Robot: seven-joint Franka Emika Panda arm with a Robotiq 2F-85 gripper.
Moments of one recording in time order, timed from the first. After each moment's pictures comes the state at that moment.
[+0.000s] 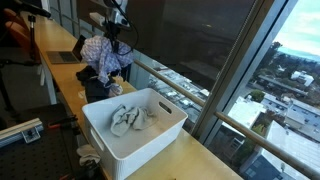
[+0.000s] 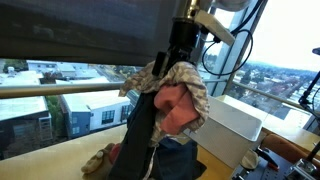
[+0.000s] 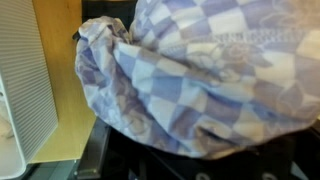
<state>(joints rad) 0.33 0.44 0.19 -1.57 0.03 1.97 0.42</state>
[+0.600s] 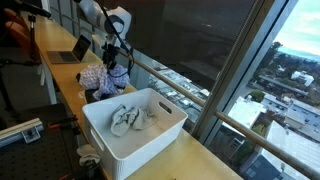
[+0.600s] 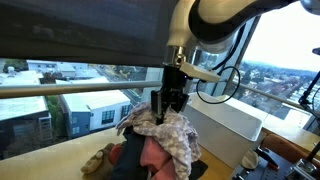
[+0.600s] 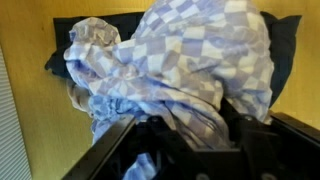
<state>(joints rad) 0.32 0.58 0.19 -1.63 0.09 2.06 0.41</state>
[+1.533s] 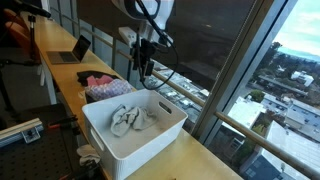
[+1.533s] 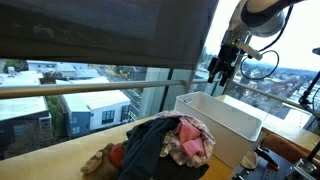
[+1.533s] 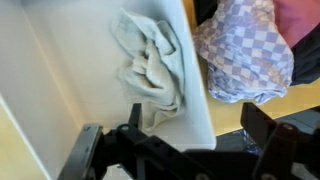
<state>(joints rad) 0.00 0.22 0.03 -1.89 0.12 2.06 0.10</state>
